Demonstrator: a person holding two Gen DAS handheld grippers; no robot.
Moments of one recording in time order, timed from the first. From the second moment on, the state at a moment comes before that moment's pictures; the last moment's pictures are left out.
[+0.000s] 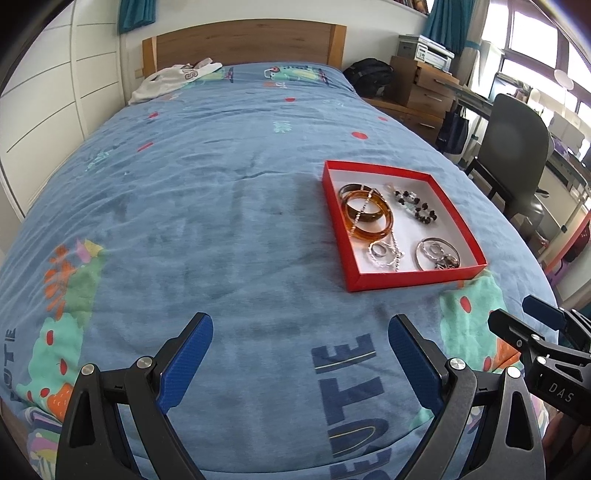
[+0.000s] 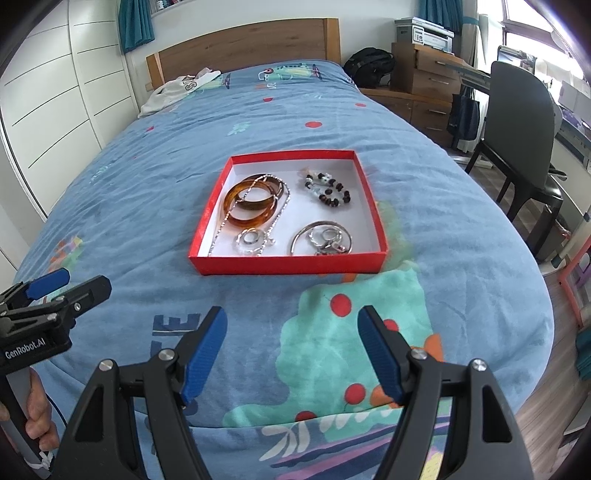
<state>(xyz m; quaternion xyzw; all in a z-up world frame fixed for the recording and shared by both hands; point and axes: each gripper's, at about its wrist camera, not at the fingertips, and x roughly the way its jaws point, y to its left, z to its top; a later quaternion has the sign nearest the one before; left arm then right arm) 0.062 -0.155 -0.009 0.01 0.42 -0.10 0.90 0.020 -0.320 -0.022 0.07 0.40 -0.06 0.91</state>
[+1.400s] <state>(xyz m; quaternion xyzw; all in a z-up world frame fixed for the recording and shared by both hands) 0.067 -0.177 -0.021 0.03 0.44 -0.09 0.89 0.014 -0.365 -0.027 0.07 0.41 -0.07 0.91</state>
